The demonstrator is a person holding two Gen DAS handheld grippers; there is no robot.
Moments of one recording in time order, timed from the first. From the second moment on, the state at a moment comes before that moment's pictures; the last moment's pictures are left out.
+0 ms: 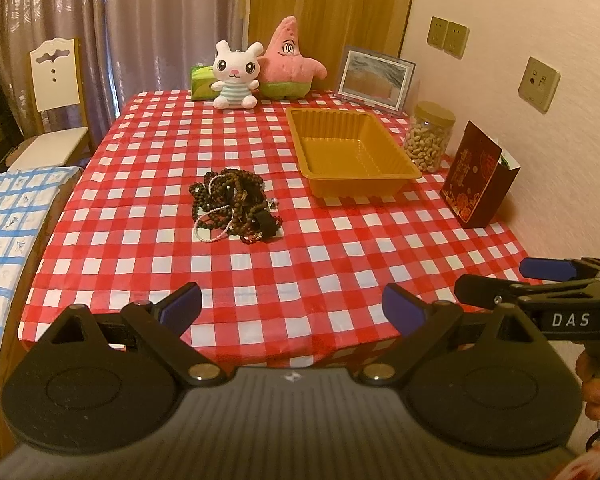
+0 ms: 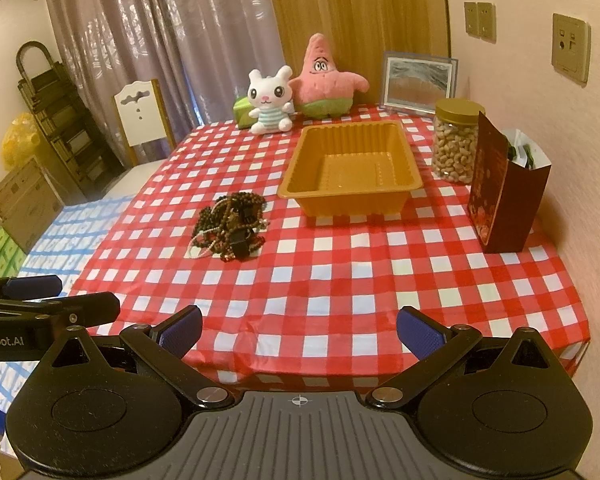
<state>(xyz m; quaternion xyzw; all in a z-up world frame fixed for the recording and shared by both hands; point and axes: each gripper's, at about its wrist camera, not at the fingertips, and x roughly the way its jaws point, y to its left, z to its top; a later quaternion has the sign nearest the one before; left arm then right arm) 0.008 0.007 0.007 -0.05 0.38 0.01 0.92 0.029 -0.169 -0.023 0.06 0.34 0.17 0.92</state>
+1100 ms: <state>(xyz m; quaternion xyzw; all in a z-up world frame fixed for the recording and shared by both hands) 0.129 0.058 -0.082 -0.07 0.39 0.08 0.91 0.183 -0.208 -0.094 0.06 0.32 0.11 0.94</state>
